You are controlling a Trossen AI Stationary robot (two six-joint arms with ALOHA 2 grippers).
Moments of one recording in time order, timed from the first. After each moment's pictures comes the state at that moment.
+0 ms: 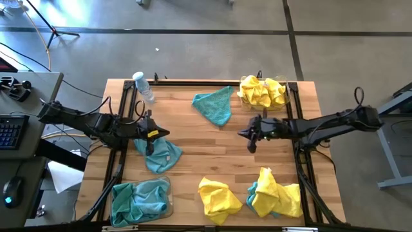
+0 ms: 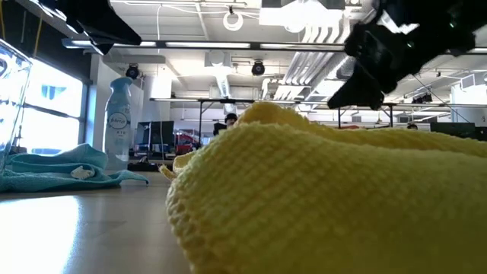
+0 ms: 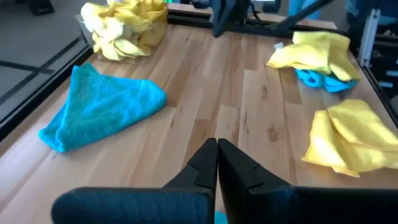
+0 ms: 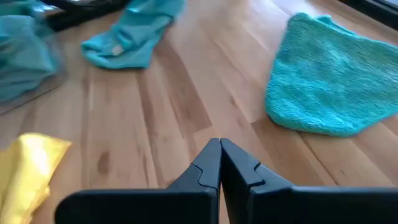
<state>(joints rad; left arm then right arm) -0.24 0.72 0.61 -0.38 -0.38 -0.23 0.03 1.05 0.46 0.04 0.18 0.33</state>
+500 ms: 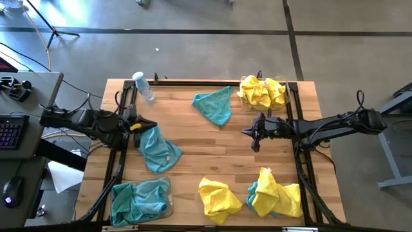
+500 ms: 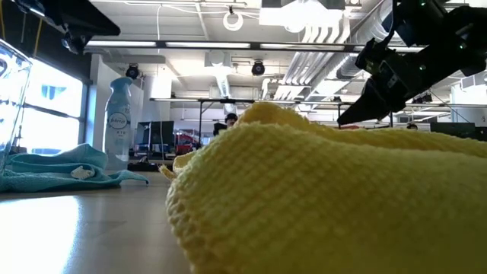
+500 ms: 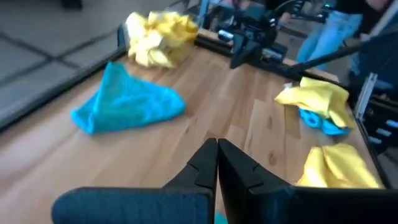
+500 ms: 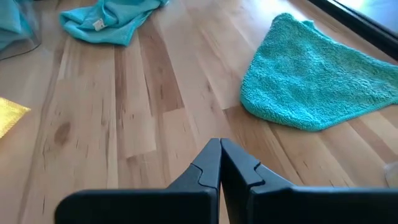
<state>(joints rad) -0.23 0.45 0.61 -0.57 -0.46 -0.40 -0.04 0.99 0.32 0.13 0.16 0.16</state>
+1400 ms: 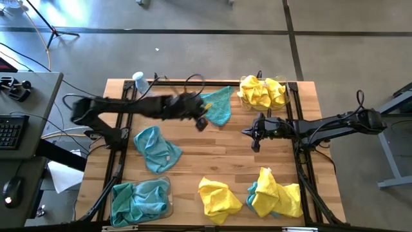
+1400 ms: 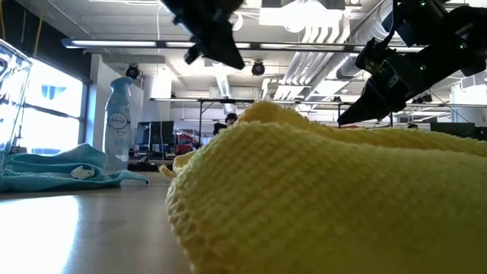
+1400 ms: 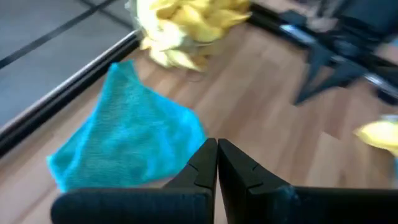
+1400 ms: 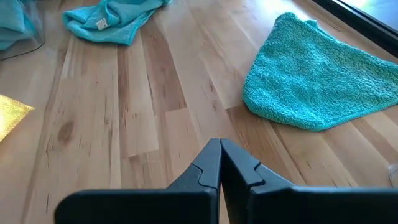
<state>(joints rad) 0.12 1.54 1.25 -0.38 -0.29 -0.35 -0.04 0.99 0.32 0.13 0.15 0.16</state>
